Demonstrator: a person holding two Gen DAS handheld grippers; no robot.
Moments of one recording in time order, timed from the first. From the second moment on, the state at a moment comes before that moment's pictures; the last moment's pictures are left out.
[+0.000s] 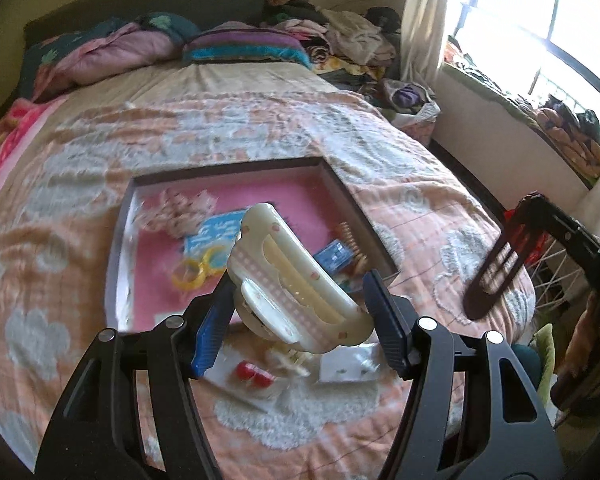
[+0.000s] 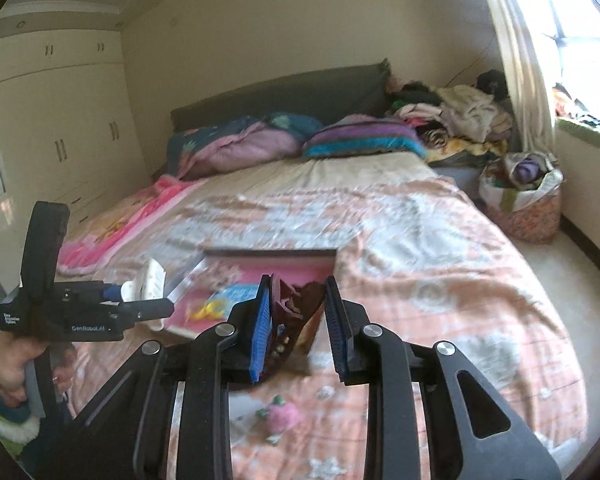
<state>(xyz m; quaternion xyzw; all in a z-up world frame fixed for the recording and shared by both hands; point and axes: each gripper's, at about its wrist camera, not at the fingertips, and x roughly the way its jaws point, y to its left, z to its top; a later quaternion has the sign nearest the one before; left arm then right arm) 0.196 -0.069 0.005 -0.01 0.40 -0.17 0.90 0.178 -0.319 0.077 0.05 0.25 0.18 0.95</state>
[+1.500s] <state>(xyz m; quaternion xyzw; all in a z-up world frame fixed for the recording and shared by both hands) 0.257 -0.010 -0.040 -0.04 0.42 -0.13 0.90 0.279 -0.217 0.082 0.01 0.27 0.23 0.93</state>
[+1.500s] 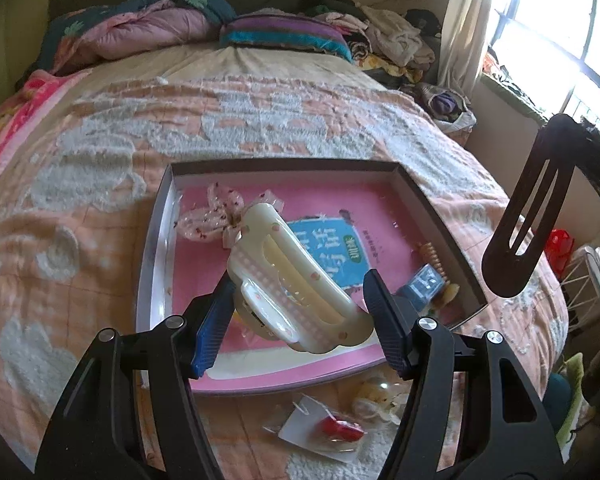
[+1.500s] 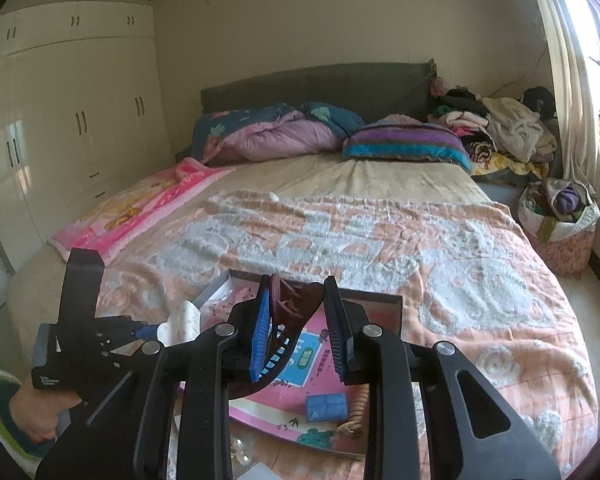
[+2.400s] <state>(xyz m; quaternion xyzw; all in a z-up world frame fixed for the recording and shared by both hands) 0.274 0.009 -0.075 -0.02 0.45 -0.10 0.89 0.314 -0.203 -0.014 0.04 0.36 0.20 0.91</state>
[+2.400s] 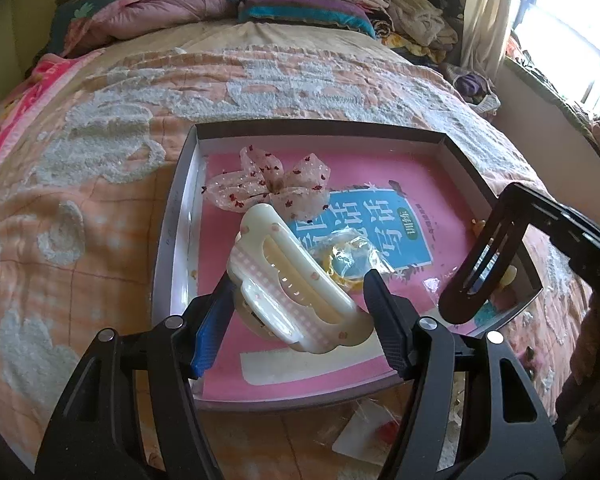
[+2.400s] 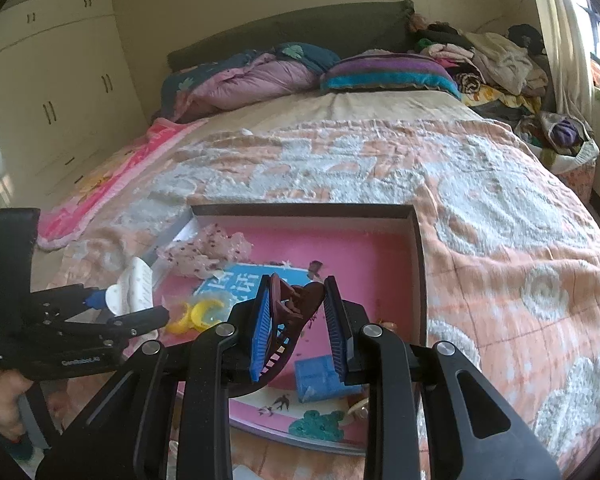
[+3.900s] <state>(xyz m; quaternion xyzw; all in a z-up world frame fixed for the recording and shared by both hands) 0.212 0.023 0.000 -0.03 0.37 -0.08 0.93 0.235 -0.240 0.062 0.05 0.29 0.19 0.94</state>
